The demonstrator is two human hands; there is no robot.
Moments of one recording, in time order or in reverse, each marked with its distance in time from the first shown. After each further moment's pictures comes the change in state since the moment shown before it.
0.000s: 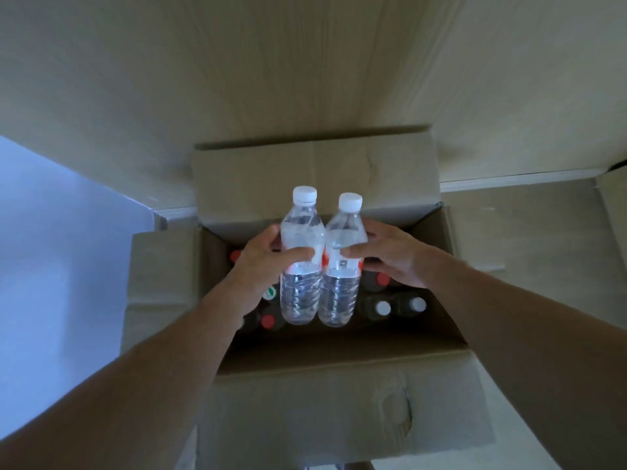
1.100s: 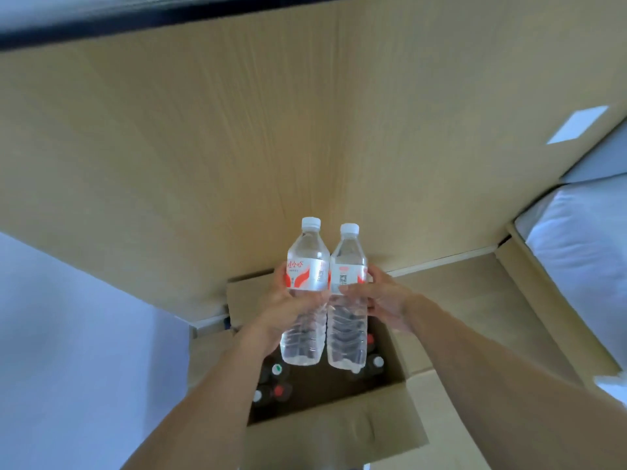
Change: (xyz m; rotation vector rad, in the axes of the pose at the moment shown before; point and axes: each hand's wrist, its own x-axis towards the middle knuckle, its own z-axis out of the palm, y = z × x) left_hand -0.217 0.243 0.045 -0.080 -0.118 0.198; right_hand -0.263 -0.146 0.005 0.248 0.061 -0.253
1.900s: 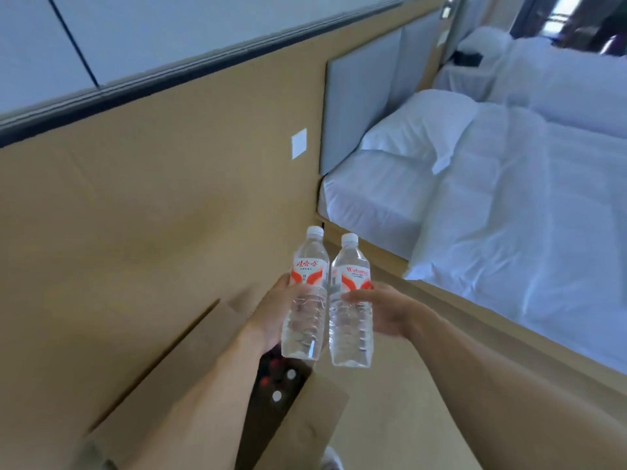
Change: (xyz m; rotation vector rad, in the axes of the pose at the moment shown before) left_hand -0.048 0.042 0.190 0.211 -0.757 -0.108; right_hand -0.249 0.063 -0.060 0.493 0.527 -0.238
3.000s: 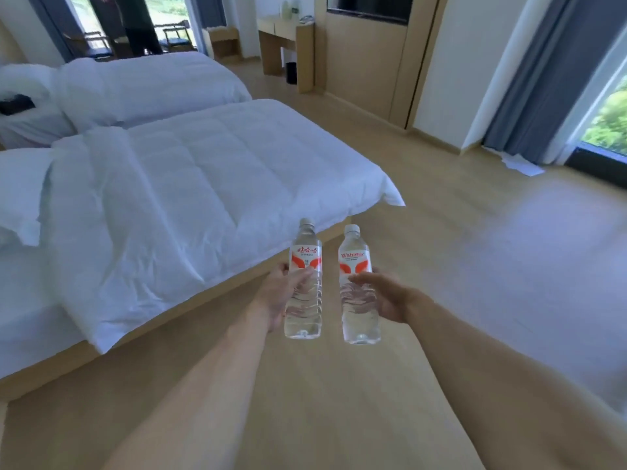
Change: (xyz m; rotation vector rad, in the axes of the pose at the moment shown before) left_hand -0.115 -0.215 0.617 0.570 -0.920 -0.143; right_hand -0.571 0.258 -0.300 0.657 0.979 -0.501
